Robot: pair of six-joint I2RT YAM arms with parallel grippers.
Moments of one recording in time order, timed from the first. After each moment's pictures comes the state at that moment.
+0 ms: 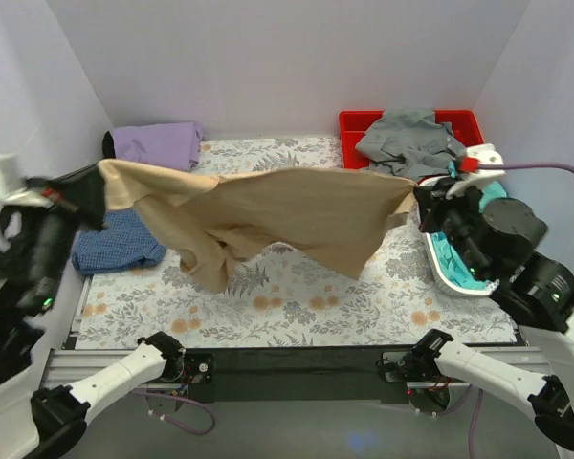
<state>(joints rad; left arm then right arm) -0.60 0.85 1.80 -0.78 -0.47 -0.13 0.78 0.83 1.39 -0.72 0.47 0.10</state>
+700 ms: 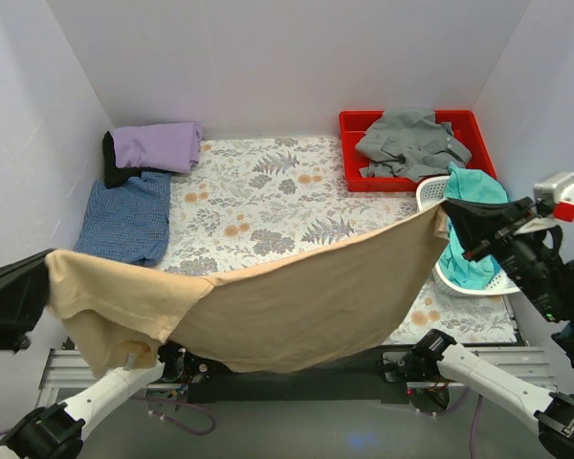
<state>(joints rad) -0.60 0.63 2.09 -0.97 0.03 -0.25 0.77 0.62 1.53 -0.77 0.20 0.04</state>
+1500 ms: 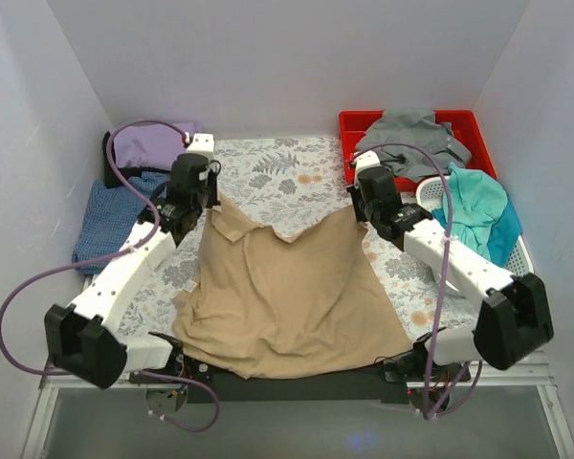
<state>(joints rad) -0.43 1.23 1.14 -0.42 -0.34 -0.14 0.57 1.33 1.03 -0.31 0.32 0.03</state>
